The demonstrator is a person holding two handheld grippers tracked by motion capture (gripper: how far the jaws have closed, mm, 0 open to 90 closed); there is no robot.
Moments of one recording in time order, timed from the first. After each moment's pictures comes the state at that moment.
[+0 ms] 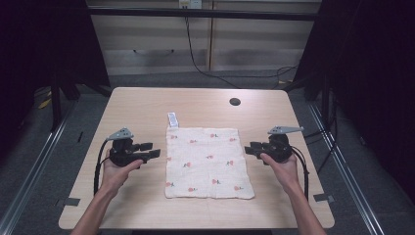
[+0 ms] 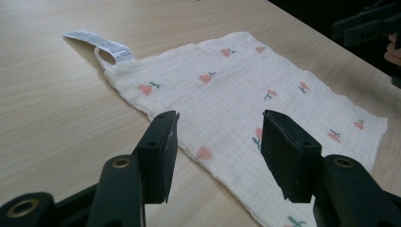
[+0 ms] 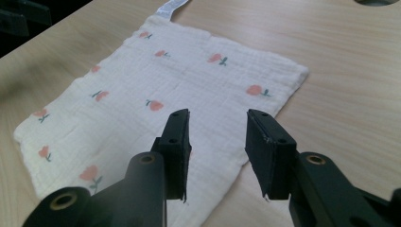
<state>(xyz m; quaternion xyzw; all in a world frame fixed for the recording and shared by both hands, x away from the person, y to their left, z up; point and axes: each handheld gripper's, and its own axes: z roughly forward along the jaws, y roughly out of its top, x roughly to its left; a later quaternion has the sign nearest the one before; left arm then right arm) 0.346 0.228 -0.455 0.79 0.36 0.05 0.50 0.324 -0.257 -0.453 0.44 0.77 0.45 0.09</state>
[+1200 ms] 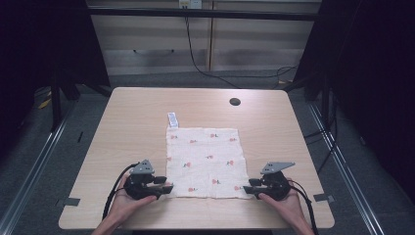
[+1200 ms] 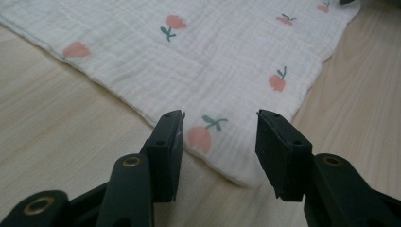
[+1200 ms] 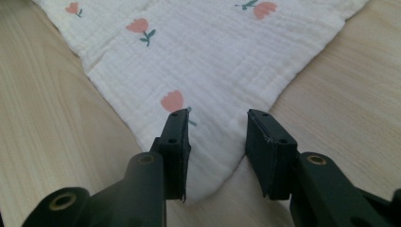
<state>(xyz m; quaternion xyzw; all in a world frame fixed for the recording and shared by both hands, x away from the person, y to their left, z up) 0.279 0.184 -0.496 0.86 0.29 0.01 0.41 0.241 -0.239 -0.496 0.40 0.84 0.37 0.07</state>
